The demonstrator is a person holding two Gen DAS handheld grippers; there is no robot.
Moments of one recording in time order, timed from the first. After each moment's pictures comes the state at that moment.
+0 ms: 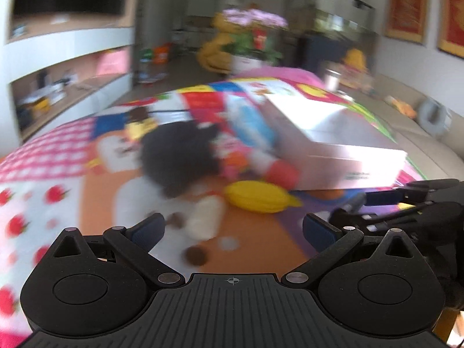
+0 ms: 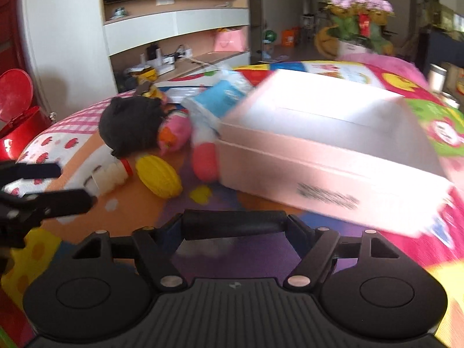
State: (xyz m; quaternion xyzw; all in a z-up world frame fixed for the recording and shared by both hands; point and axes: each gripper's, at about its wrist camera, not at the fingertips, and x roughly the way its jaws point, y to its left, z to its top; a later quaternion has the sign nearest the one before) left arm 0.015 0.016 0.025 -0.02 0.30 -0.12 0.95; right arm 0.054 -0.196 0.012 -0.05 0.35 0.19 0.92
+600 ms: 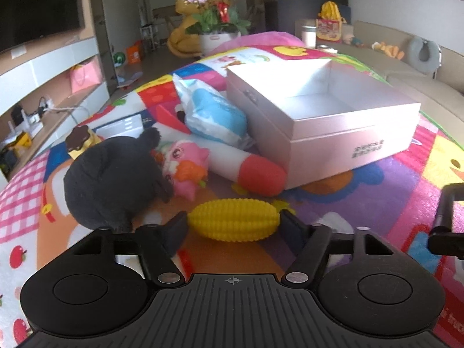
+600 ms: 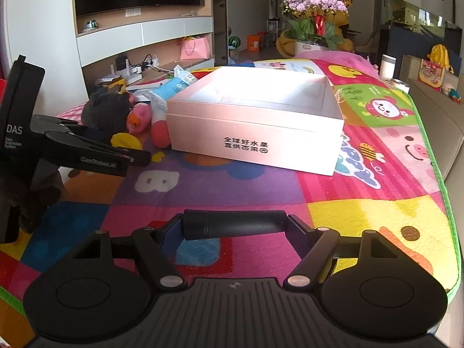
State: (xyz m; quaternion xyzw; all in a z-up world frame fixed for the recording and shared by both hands) left arm 0.072 -0.039 -0.001 0.09 0.33 -0.13 0.93; right arm -0.008 -0.252 0.018 -0.03 0.34 0.13 0.93
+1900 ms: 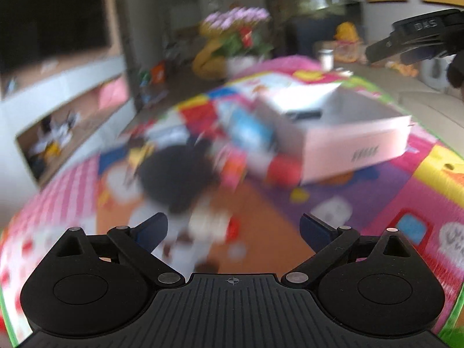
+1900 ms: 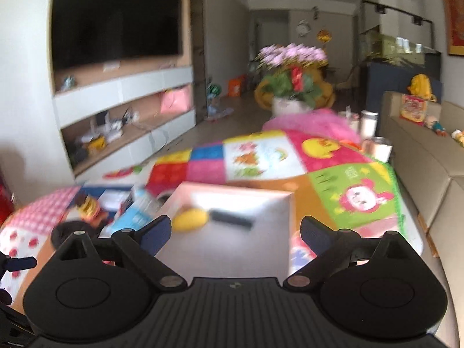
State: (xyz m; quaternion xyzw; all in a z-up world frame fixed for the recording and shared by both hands) left arm 0.018 -0.002 0.017 0.08 0.29 -0.08 0.95; right arm 0.093 -0.274 0.126 -0.02 0.26 0.11 0.96
